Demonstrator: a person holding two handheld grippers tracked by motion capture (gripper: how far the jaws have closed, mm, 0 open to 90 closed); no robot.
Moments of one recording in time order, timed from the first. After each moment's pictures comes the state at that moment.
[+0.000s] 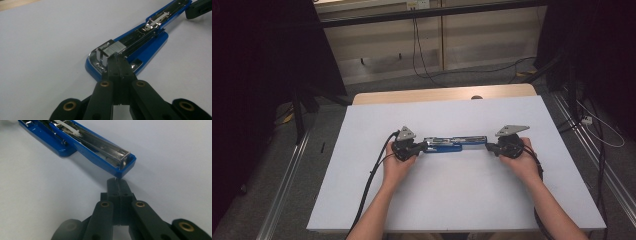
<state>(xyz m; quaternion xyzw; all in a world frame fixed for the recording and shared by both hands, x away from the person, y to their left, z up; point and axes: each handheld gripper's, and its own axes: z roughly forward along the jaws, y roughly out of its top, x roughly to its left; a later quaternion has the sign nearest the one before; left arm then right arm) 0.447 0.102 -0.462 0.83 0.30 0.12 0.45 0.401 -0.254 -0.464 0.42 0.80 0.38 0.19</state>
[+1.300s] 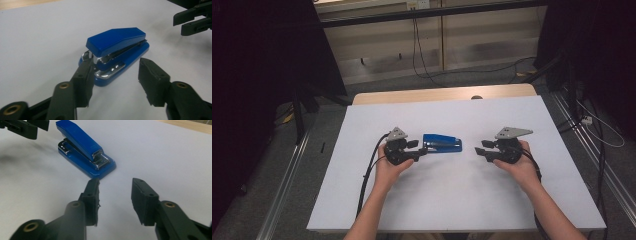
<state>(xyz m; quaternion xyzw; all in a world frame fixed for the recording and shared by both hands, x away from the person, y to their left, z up) 0.425 0.123 -0.439 0.81 0.31 0.09 0.49 0.378 -0.239 -0.450 0.40 0.77 0.46 0.17</state>
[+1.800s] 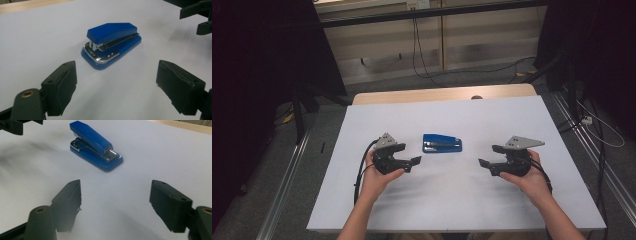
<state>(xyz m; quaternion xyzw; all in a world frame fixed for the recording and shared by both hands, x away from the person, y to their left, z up) 0.400 0.149 -0.429 0.81 0.31 0.10 0.49 0.340 -0.247 -0.444 0.40 0.77 0.46 0.19</state>
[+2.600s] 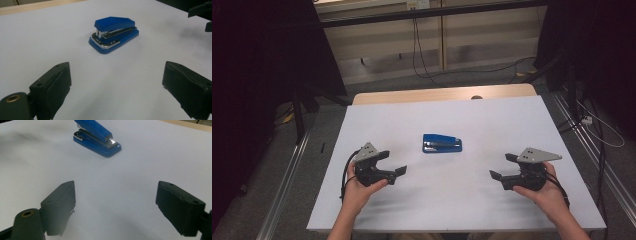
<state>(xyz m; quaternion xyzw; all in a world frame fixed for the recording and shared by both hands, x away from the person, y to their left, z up) 0.371 0.194 -0.424 0.80 0.31 0.11 0.50 0.302 -0.267 -0.443 0.40 0.77 0.46 0.20</state>
